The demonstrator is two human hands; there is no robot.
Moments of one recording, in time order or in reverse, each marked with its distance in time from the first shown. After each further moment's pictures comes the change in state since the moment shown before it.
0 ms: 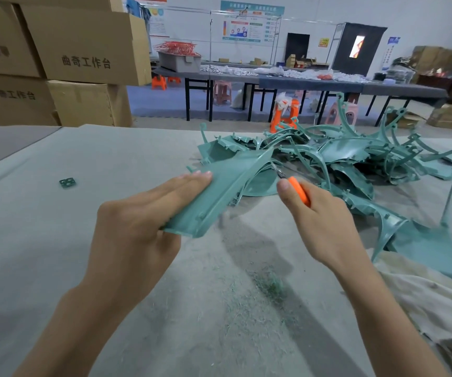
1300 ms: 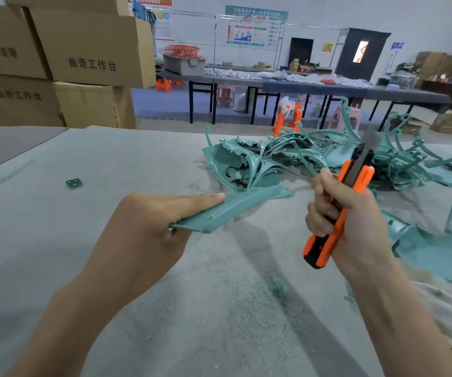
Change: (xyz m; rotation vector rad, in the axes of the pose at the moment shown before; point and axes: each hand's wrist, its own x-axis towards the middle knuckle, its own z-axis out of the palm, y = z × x) left_hand 0.005 -0.009 -0.004 -0.032 -0.087 0.054; right_hand 0.003 0.001 -0.014 1.219 -0.023 0.195
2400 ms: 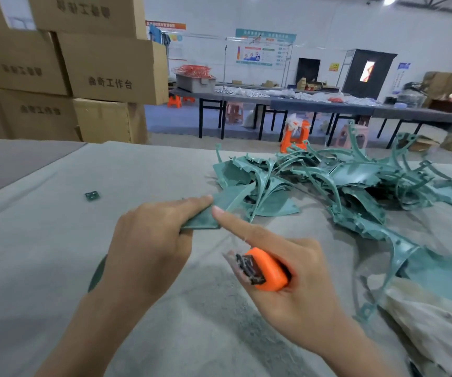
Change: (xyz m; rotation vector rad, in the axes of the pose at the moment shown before) left_hand 0.001 0.002 -0.012 0.120 0.009 -0.216; right_hand -0.051 0.010 0.060 -0.783 -0.456 -0.745
